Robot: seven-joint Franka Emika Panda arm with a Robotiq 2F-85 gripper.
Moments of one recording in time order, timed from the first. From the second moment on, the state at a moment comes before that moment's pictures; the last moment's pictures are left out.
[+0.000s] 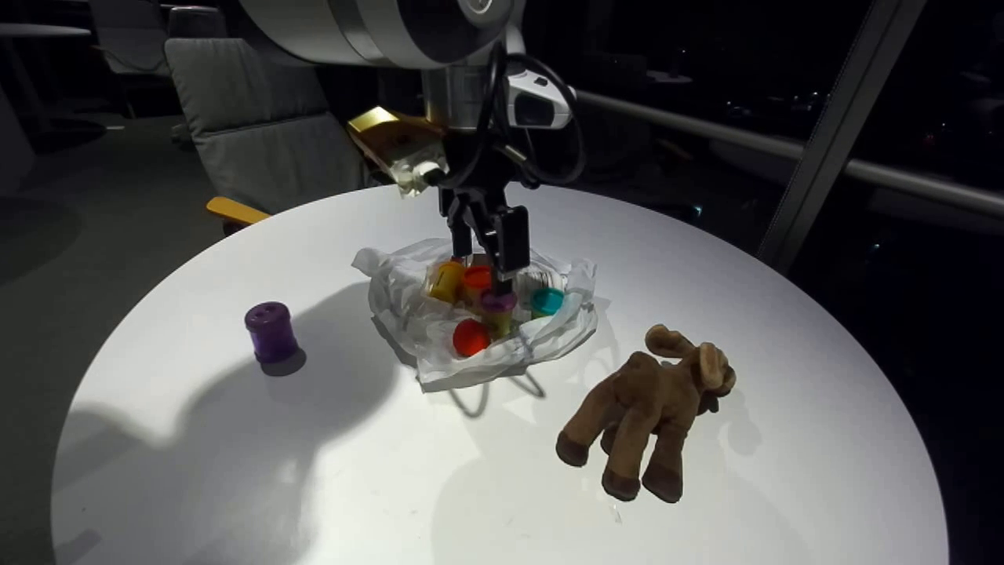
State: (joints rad) arm 0.08 0.41 -0.10 -2.10 -0.07 2.59 0.59
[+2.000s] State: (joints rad) arm 0.11 0.64 -0.12 -1.88 -0.13 2.56 0.28
